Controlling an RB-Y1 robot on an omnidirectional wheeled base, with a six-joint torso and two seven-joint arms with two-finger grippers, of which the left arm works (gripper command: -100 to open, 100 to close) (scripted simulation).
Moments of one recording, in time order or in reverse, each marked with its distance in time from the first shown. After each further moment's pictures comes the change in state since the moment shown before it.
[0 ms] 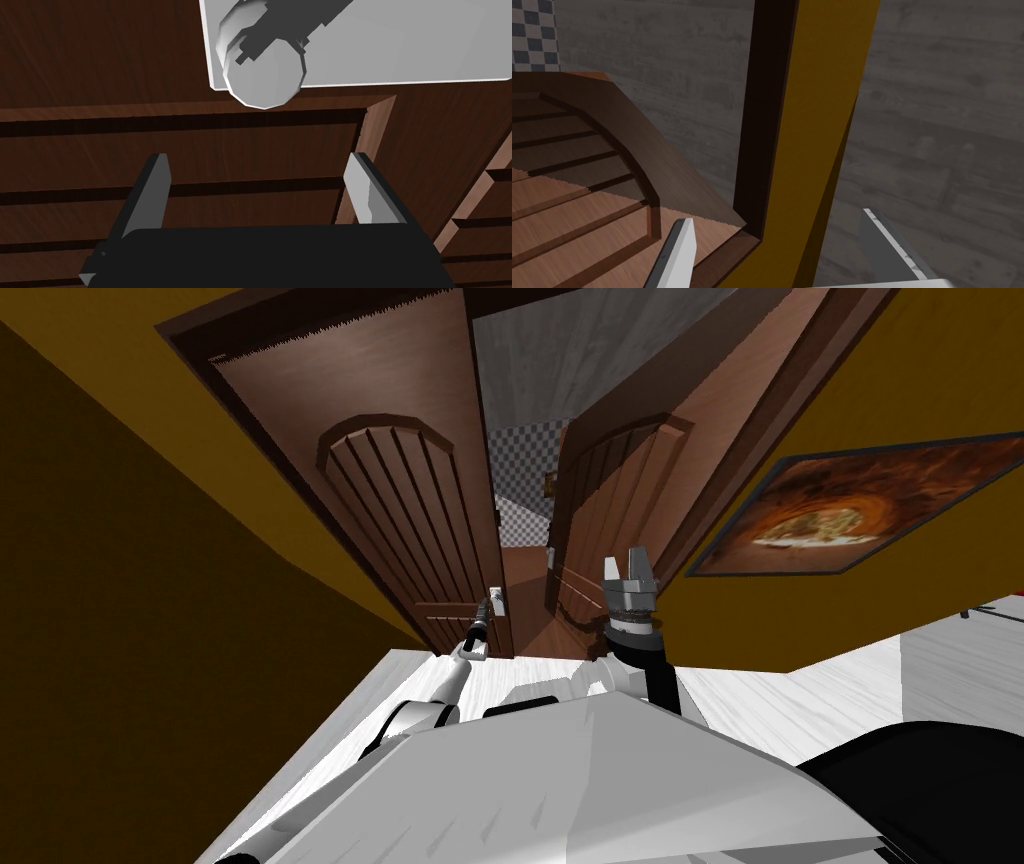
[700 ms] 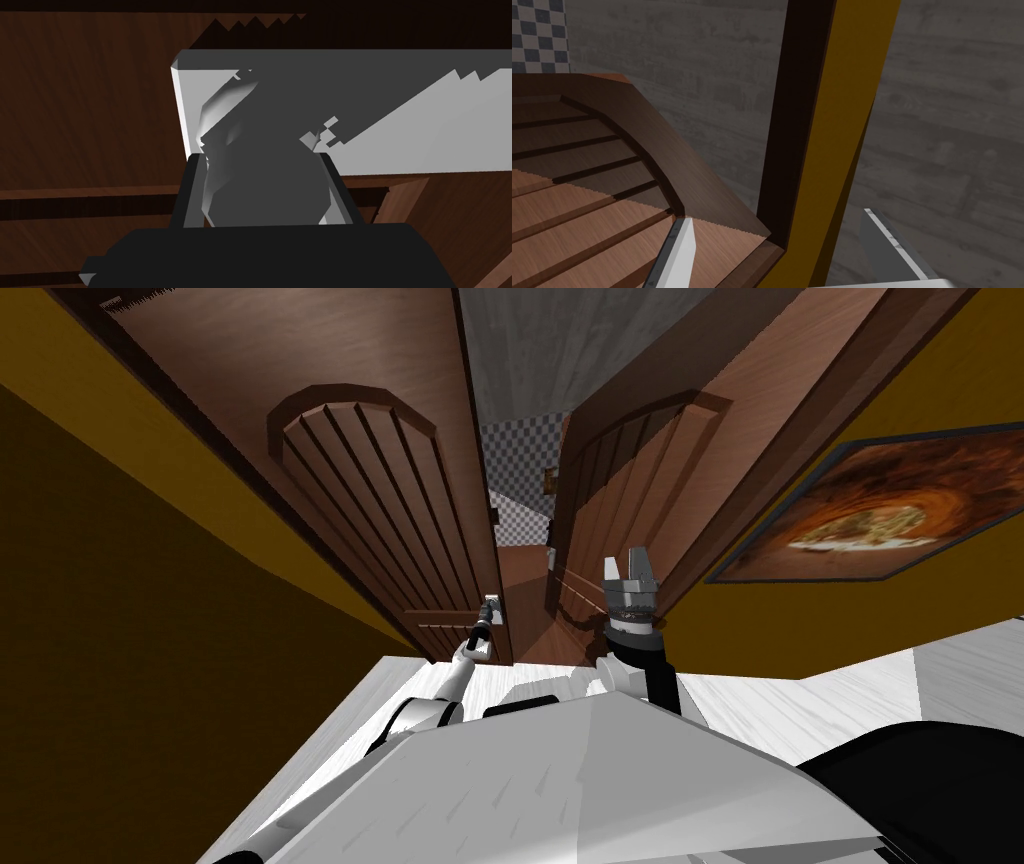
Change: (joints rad) arm -0.019 -0.029 0.009 0.023 0.004 -0.009 0.003
